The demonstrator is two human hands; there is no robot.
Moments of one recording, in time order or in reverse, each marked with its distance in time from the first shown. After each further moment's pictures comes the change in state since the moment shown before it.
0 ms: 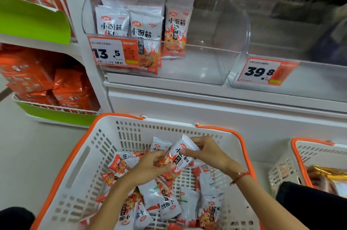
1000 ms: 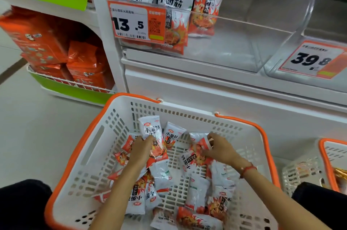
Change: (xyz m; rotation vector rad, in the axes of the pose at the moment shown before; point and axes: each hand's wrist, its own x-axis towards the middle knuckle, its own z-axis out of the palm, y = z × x) left_hand 0.001 -0.038 -0.019 -0.405 0.563 -0.372; right_hand 0.031 0.056 0.016 -0.473 0.036 0.363
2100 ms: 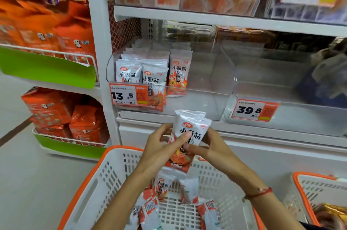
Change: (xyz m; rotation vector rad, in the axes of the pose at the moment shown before) left_hand -0.114 0.169 0.034 0.021 -0.219 0.709; right_hand -0.111 -0.124 -0.118 0.640 0.169 -0.504
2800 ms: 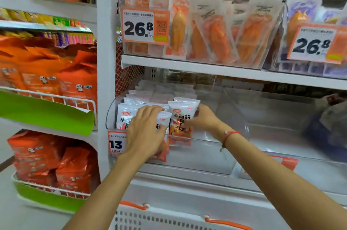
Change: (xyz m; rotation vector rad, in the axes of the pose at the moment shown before) left_hand 0.140 0.047 -0.058 1.020 0.343 0.426; right_hand 0.203 -0.068 -0.044 -0.411 0.180 -0.015
